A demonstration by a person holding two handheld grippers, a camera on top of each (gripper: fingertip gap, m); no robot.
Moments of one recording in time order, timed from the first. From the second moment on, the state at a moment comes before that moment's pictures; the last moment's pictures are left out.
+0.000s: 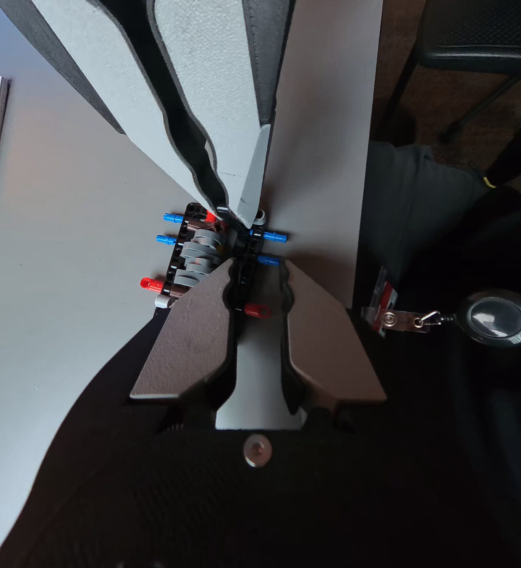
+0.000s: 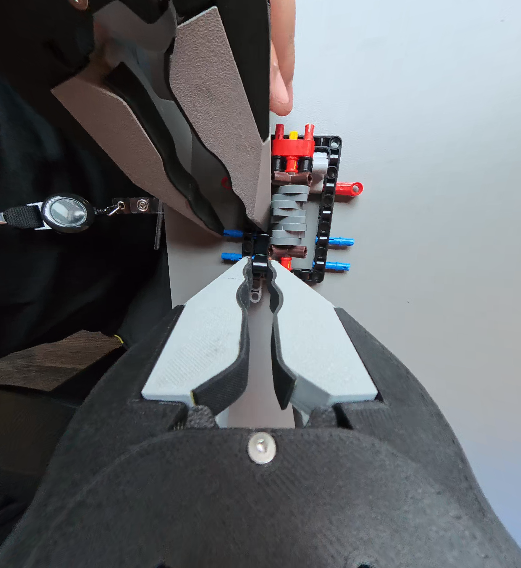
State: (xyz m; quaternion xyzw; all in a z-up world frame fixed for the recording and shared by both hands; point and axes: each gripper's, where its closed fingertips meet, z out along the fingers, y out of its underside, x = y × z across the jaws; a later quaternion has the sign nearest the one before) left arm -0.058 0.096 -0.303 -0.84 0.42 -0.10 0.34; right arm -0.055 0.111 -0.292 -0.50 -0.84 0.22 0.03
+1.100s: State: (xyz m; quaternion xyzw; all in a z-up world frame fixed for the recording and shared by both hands) left arm -0.070 0.087 -0.303 -0.82 0.46 0.05 0.35; right arm -0.057 0.100 -0.292 -0.46 -0.86 0.24 0.06
